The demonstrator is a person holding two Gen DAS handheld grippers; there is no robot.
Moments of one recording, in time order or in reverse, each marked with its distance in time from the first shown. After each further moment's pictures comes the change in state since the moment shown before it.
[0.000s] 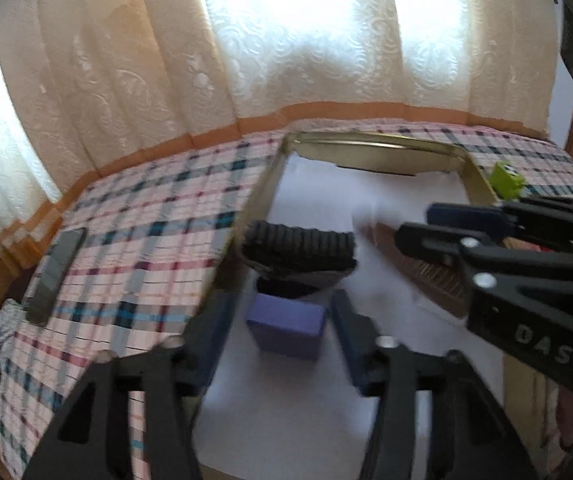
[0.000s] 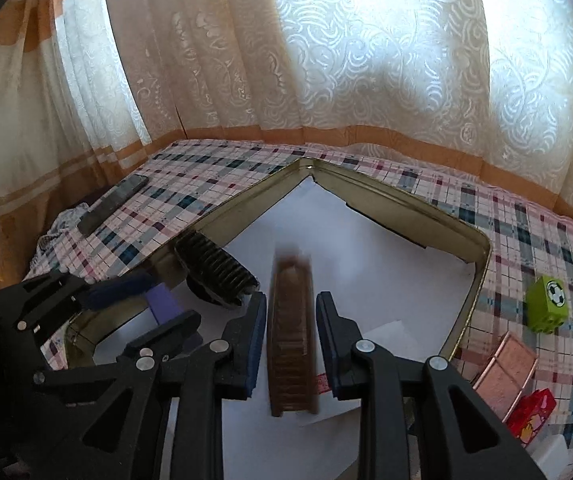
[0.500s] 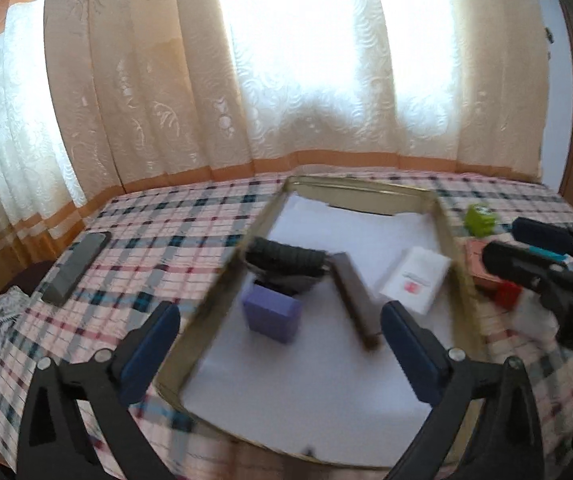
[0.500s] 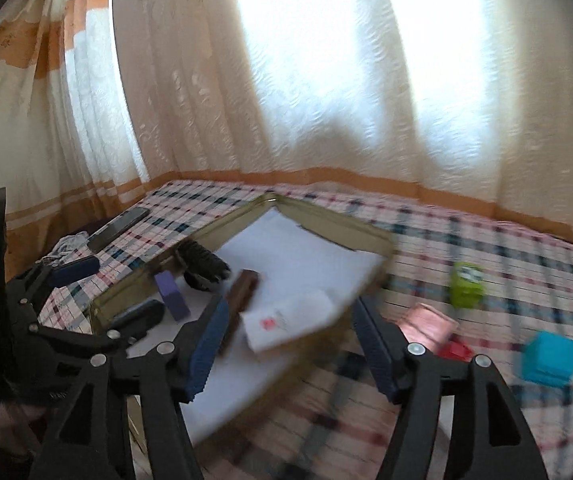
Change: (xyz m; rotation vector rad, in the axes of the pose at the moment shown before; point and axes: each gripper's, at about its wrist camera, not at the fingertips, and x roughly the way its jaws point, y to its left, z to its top) left arm -0.059 -0.015 -0.025 -0.098 -0.161 -0.012; right arm -0.099 -0.030 -0.045 0.005 -0.176 -0.078
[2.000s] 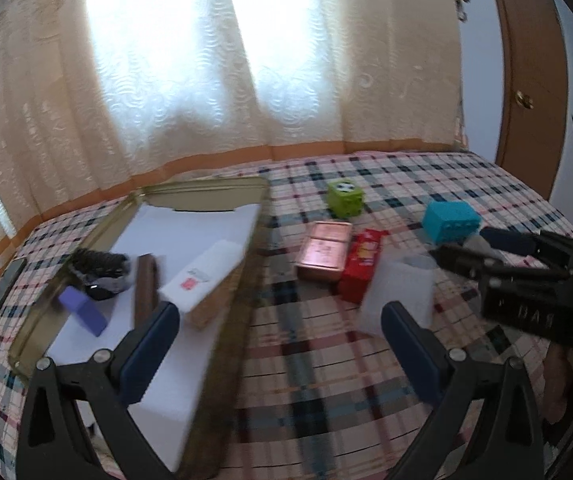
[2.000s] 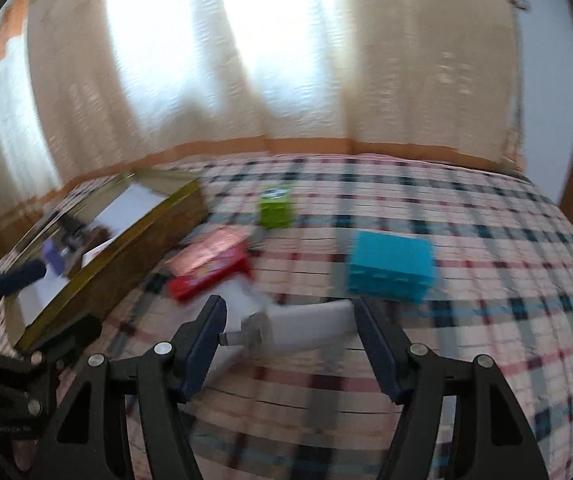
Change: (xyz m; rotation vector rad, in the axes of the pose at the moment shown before) left arm -0.007 -0.149 -0.013 0.141 -0.004 -0.170; right arm -0.044 -0.133 -0.068 0.173 0.046 -0.240
